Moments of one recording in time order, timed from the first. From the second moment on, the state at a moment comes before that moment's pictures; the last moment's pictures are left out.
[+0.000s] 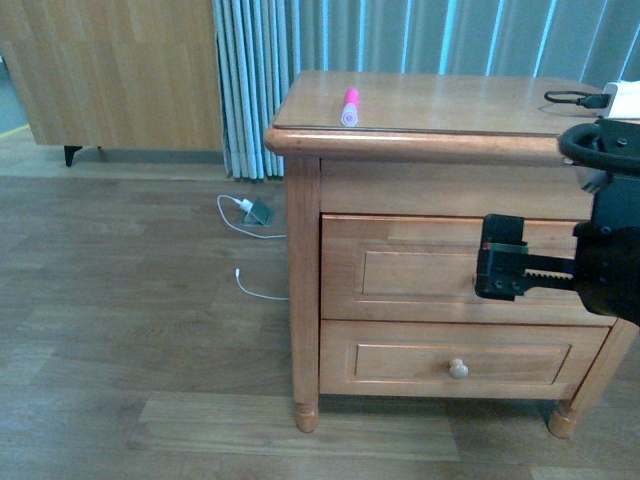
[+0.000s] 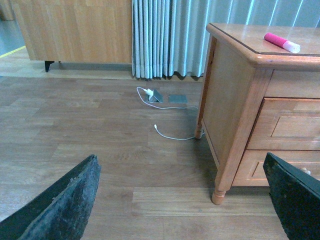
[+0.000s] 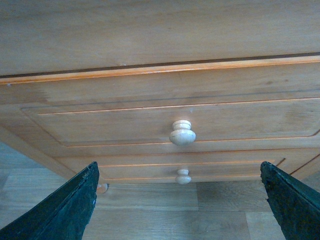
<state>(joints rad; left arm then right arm) 0.00 0.00 0.02 0.00 0.00 0.00 0.23 1.87 0.80 0.64 0.13 0.18</state>
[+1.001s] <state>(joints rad) 0.00 0.00 0.02 0.00 0.00 0.00 0.17 2.29 1.13 0.69 0.16 0.11</state>
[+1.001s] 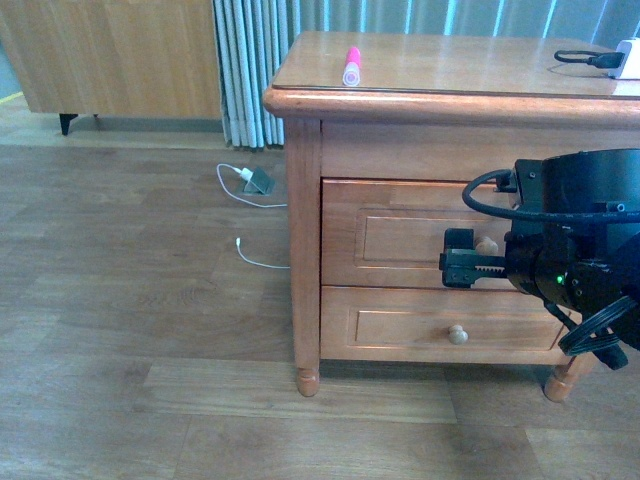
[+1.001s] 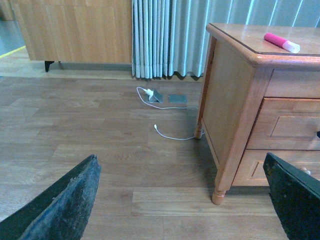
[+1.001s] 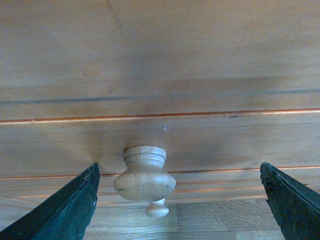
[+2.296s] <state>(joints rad) 0.00 0.00 0.02 0.00 0.00 0.00 0.21 2.12 0.91 0.65 0.06 0.16</state>
